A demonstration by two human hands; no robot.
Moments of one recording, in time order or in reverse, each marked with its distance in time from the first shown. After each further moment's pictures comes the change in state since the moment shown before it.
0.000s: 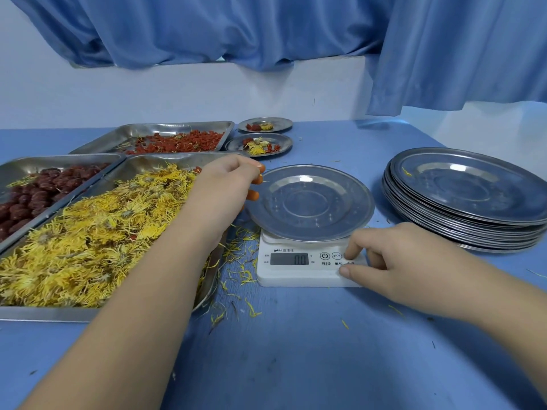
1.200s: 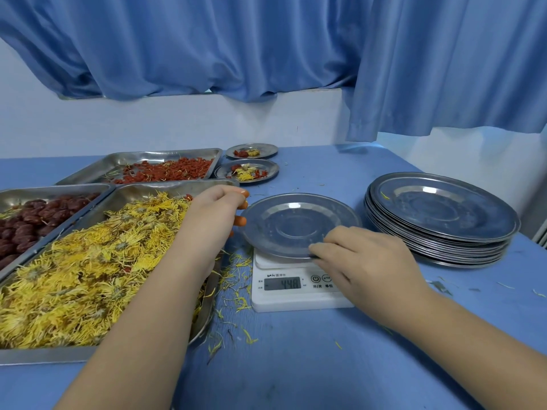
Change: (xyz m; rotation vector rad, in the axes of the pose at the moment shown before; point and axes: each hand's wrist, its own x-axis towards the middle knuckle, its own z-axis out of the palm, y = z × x) left_hand 0.004 0.000 -0.005 -0.100 0.011 -0.054; right_hand 0.021 -0.013 0.022 -0.284 0.652 -0.329
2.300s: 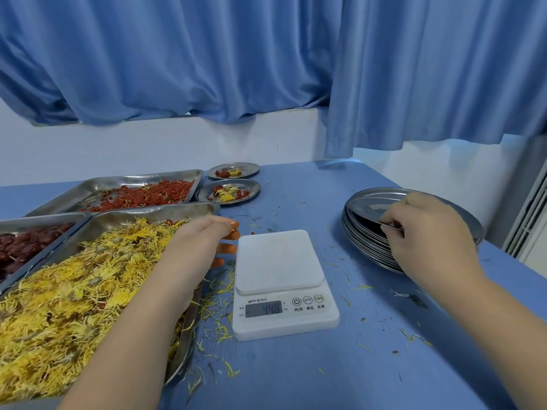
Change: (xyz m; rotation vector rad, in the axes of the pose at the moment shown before) left_hand 0.008 -0.004 0.001 -0.018 -0.141 -0.036; right_hand -0.008 0.084 -0.036 -0.170 0.094 0.494
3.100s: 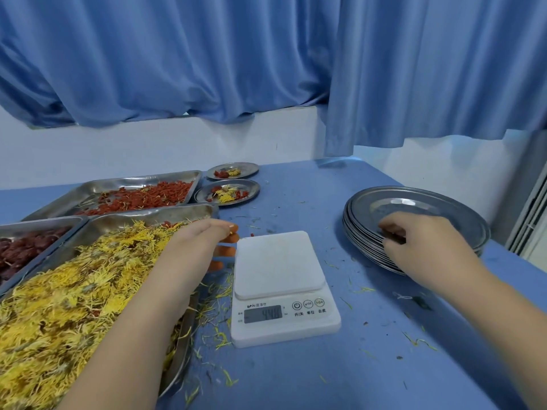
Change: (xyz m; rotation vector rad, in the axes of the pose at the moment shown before) left_hand 0.000 0.000 -0.001 0.033 -0.011 0.010; right_hand -0.003 0.005 0.008 0.108 -0.354 0.307
